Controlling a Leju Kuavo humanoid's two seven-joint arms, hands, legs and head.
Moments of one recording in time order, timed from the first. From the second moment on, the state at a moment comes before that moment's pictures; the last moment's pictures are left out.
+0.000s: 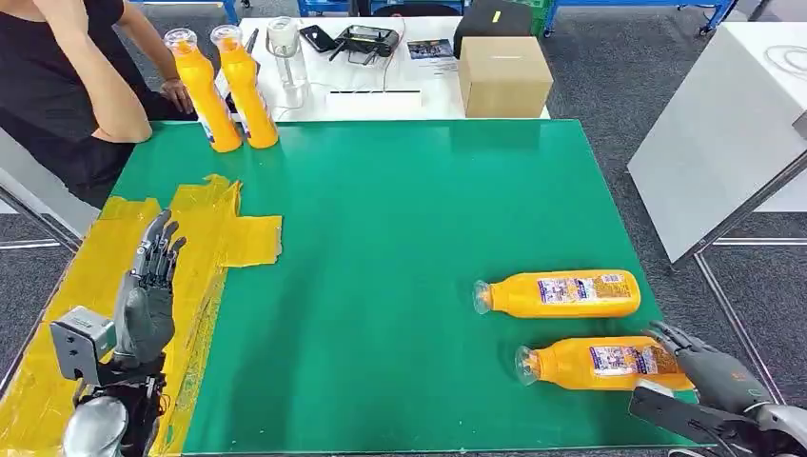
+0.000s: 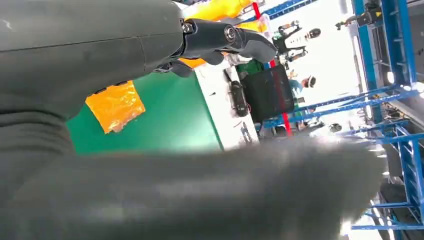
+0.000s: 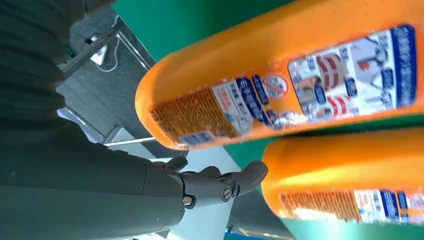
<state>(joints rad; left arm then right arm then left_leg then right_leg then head) 0.02 -0.03 0.06 -1.72 -0.08 -0.13 -0.44 0.35 -0.71 -0.11 -1.68 0.69 0.30 -0.08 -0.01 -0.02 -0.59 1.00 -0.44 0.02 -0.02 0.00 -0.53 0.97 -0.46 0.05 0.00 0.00</state>
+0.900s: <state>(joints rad) -0.04 -0.01 0.00 -1.64 -0.02 -0.15 -0.42 -0.01 -0.66 0.40 -1.22 0.79 0.12 -0.01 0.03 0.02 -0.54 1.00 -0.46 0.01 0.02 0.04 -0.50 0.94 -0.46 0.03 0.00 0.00</state>
